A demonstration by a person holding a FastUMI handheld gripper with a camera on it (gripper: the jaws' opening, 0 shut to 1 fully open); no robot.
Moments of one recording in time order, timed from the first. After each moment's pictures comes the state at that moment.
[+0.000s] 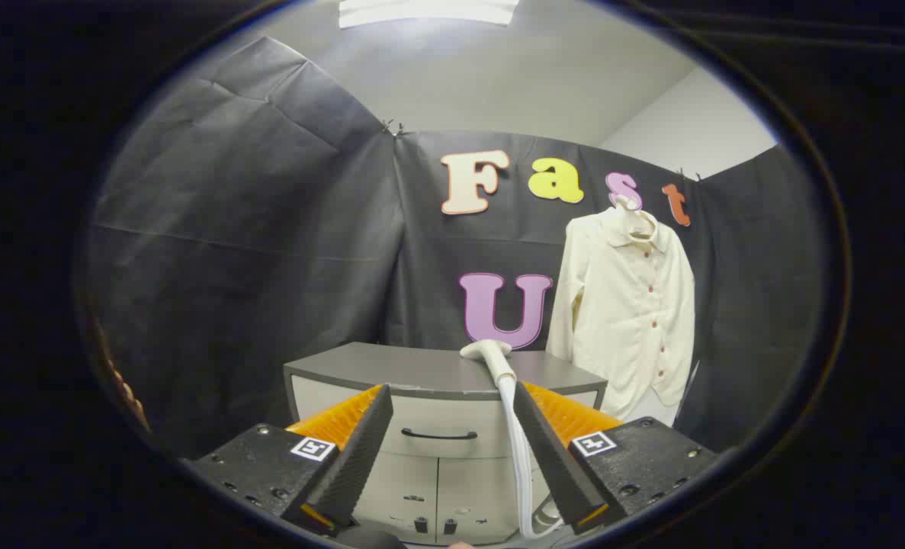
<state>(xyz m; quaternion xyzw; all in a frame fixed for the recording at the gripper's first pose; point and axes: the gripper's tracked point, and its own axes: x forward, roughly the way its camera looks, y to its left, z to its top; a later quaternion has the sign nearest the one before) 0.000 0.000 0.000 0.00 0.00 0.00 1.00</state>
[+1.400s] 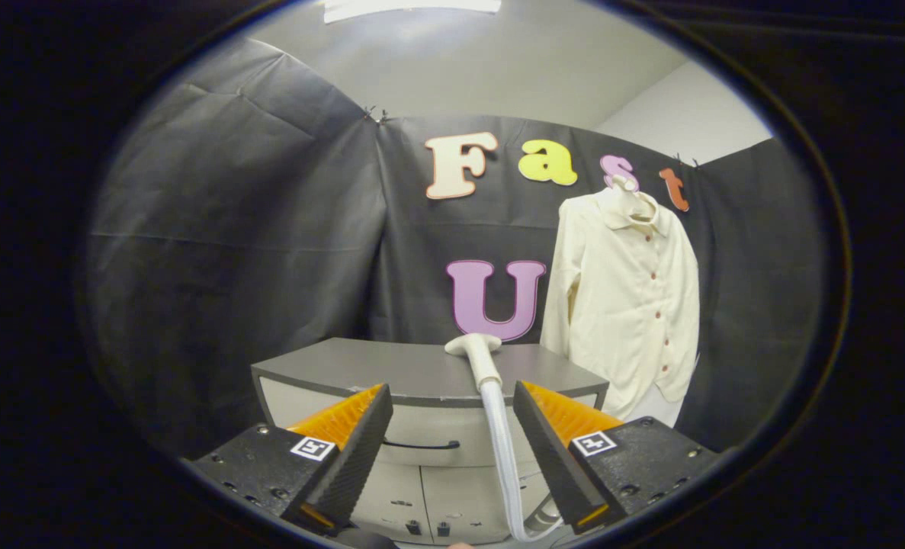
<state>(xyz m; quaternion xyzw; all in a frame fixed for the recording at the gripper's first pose) 0.059 -0.032 -0.018 0.02 0.04 -0.01 1.00</state>
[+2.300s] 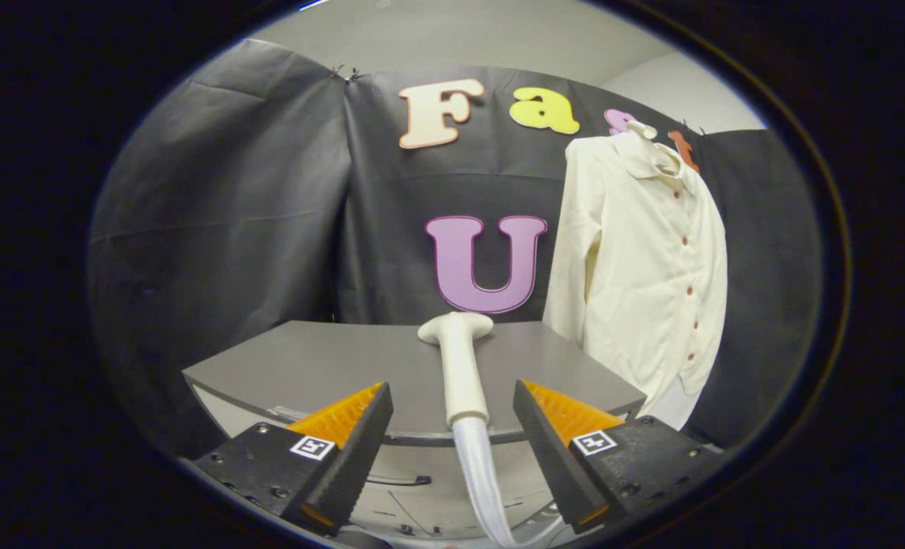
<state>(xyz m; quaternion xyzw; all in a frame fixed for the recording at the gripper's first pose) 0.179 -0.062 -0.055 0.03 0.12 -0.02 0.99</state>
